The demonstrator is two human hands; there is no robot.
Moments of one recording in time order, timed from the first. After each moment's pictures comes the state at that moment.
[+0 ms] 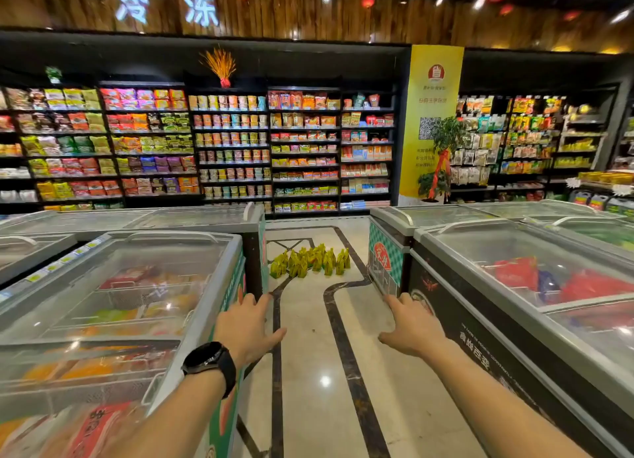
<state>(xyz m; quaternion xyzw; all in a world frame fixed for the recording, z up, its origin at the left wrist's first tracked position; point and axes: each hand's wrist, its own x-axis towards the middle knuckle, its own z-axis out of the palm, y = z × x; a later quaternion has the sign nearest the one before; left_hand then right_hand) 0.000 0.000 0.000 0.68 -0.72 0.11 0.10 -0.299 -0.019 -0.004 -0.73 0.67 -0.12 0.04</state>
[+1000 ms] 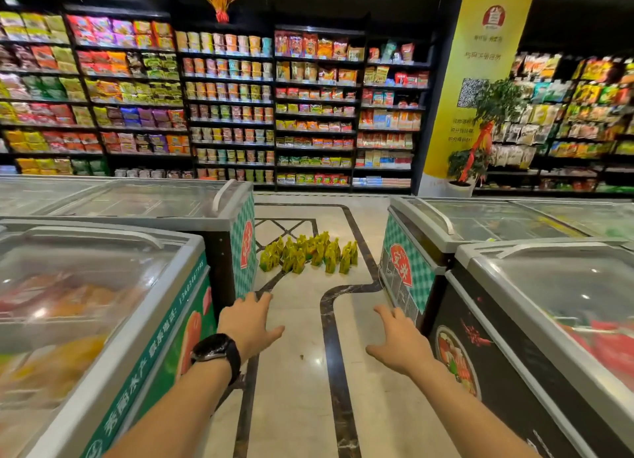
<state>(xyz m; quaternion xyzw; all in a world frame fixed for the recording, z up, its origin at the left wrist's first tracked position) -0.041 -0.588 -0.063 0.73 -0.68 0.01 0.02 -0.318 -0.591 -0.066 -0.73 0.67 -0.07 0.13</state>
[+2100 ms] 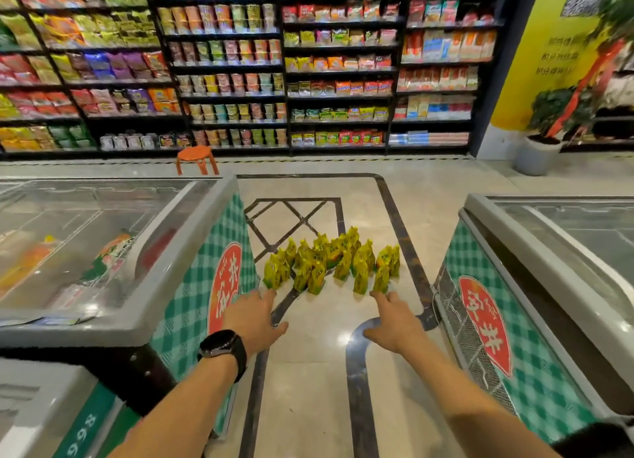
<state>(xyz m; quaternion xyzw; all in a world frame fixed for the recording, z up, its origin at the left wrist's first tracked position) 0.031 -1.350 -0.139 0.74 -0.67 -0.06 -0.07 -0.232 -1.402 -0.163 -0.74 0.63 -0.01 0.22</state>
